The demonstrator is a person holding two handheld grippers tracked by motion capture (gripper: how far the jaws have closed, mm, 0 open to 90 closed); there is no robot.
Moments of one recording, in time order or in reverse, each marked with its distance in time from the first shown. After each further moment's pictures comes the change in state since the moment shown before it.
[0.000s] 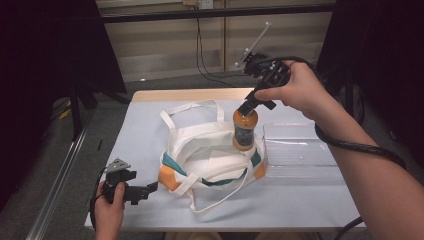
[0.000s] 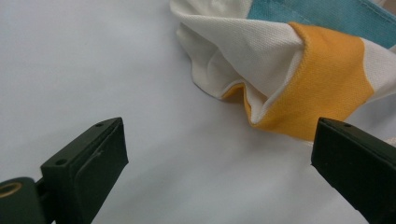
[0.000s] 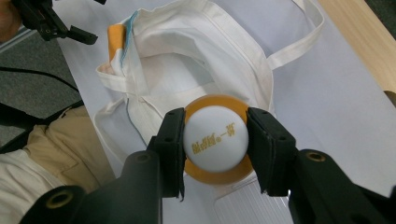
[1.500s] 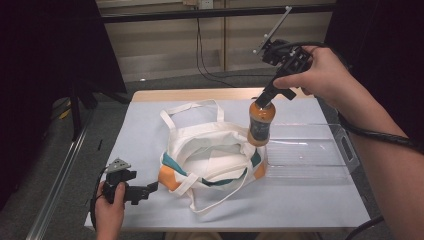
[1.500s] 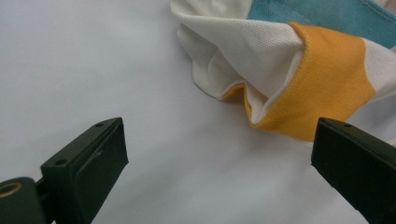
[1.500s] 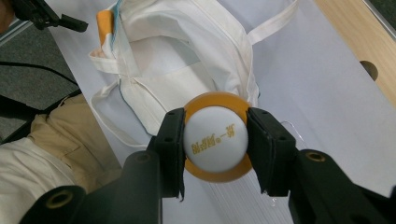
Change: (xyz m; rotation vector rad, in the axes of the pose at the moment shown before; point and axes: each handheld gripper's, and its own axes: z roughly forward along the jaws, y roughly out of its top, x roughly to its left) left arm -0.001 0.000 0.000 -0.001 0.005 0.005; right arm -0.016 -0.013 -0.034 0.052 -0.018 0.047
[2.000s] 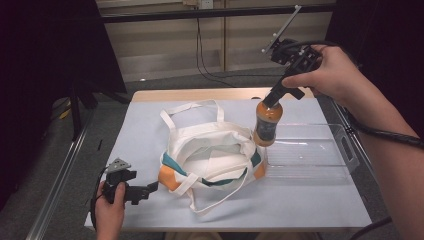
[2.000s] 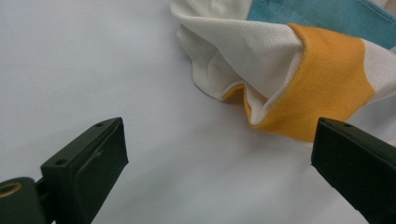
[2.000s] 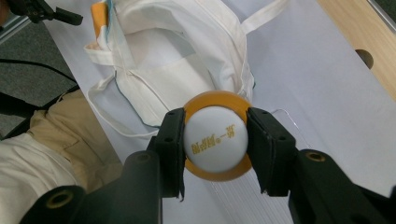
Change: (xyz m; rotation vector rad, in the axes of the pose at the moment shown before) left arm 0.000 0.000 0.000 0.008 0.008 0.012; right arm -0.007 -0.011 -0.007 0.014 0.000 0.027
